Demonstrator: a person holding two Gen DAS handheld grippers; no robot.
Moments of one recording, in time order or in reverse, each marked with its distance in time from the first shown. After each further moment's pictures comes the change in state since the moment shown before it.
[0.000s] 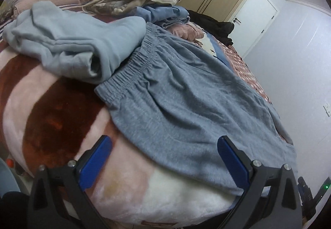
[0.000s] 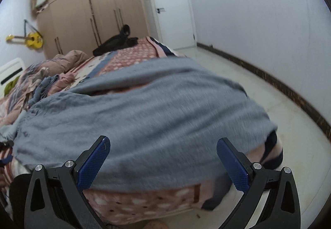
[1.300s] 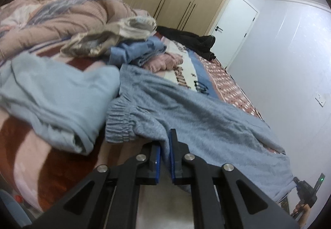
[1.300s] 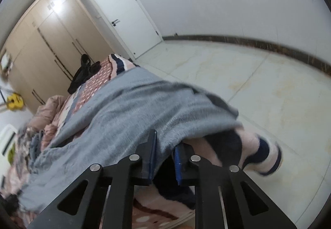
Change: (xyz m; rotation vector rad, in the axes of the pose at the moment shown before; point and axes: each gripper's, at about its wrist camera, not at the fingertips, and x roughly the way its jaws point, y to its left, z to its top) left arm -0.031 -0.032 0.065 0.127 -0.120 -0.063; right arm 0.008 -0.101 0.023 0.374 -0.024 -0.045
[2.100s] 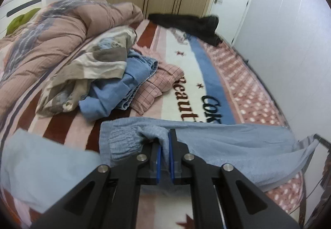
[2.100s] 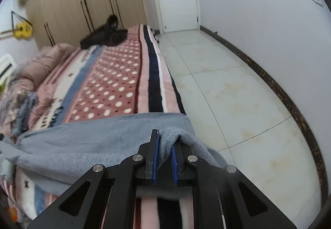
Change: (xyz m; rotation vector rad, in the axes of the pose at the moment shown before) left arm 0.124 -0.044 0.150 0.176 0.210 0.123; right arm 0.128 0.148 0.183 -0.461 0.236 -0.022
